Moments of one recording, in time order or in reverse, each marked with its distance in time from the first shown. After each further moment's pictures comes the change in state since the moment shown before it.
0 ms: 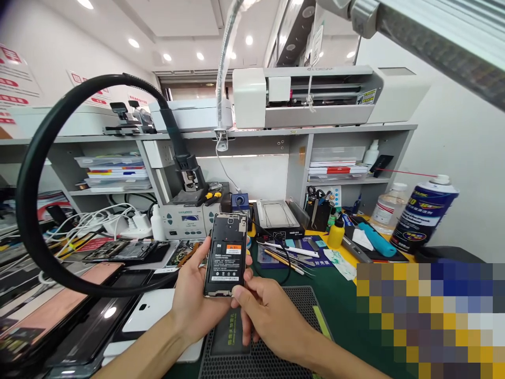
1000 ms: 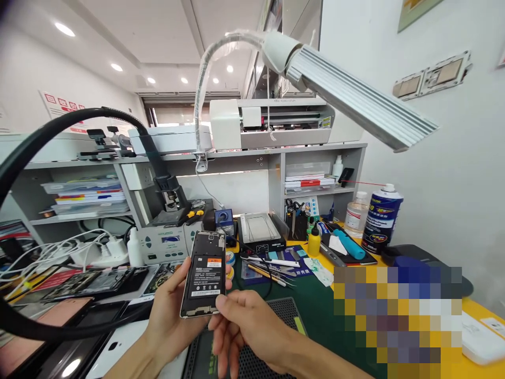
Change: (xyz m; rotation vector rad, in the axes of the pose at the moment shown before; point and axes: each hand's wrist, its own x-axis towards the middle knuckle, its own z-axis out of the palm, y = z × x) left_hand 0.005 0.007 -0.004 0.089 0.047 0.054; right_hand 0.008 -0.001 -0.006 0.483 -0.193 0.034
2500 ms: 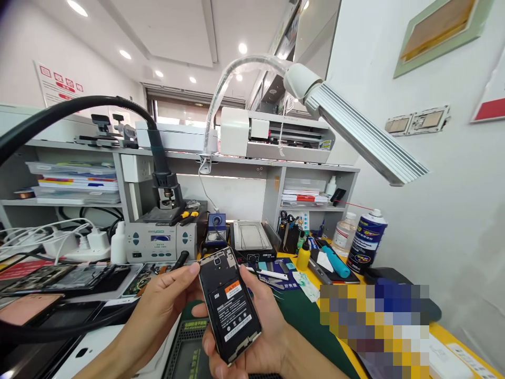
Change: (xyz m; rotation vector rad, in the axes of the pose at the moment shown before) left_hand -0.010 0.009 0.009 0.666 0.056 0.259; right_hand 0.007 -0.014 -0.036 0.519 -0.410 0.372
